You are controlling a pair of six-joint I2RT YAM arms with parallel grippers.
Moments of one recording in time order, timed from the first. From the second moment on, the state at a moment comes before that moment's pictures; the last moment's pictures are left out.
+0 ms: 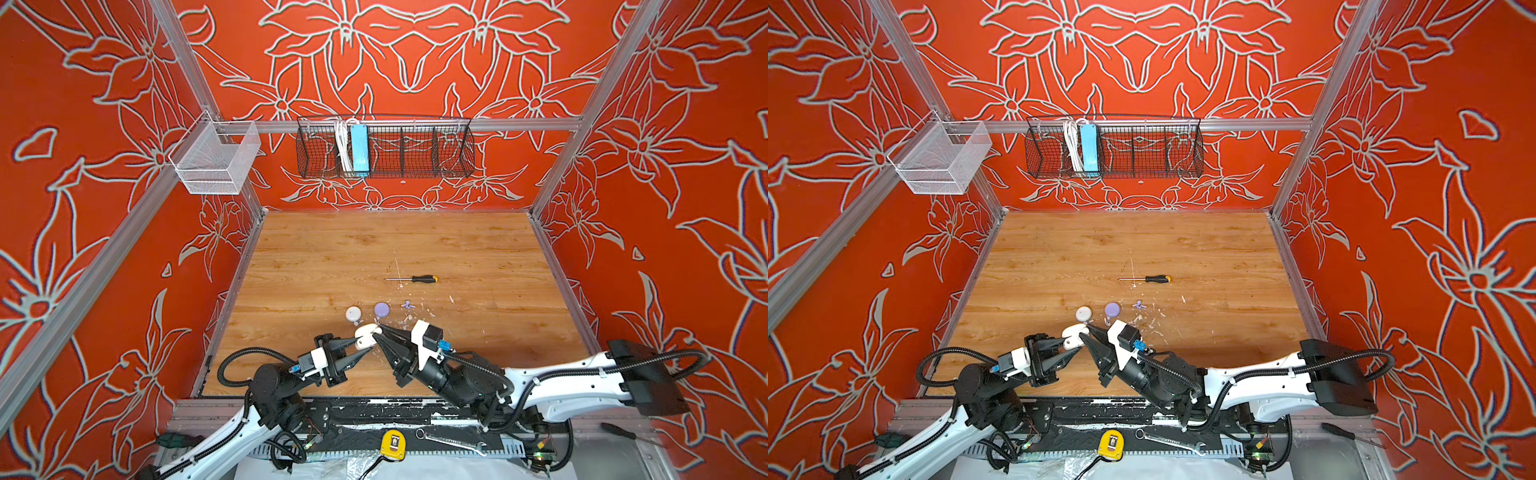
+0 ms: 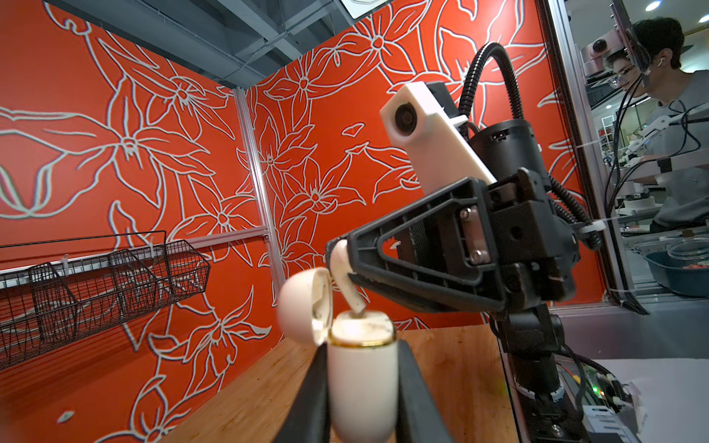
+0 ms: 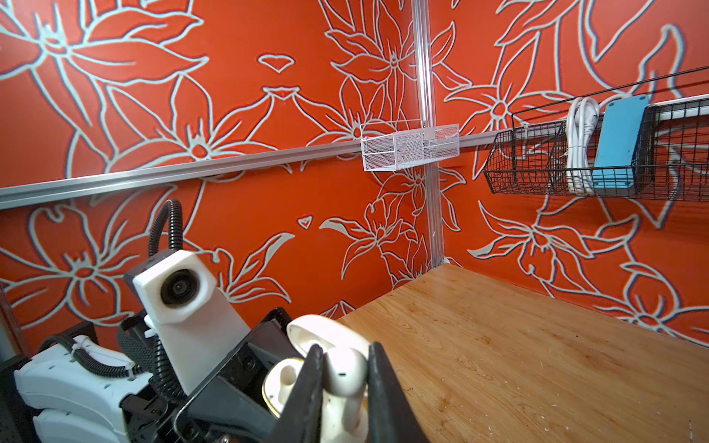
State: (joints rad) left arm -0.75 0.14 0.01 0.64 0.42 0.06; right arm 1.54 1.23 0.60 0.94 0.52 0.03
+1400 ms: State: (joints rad) left arm -0.76 0.08 0.01 0.55 0.36 0.05; right arm 1.55 1.33 0.61 1.04 0.63 -0.07
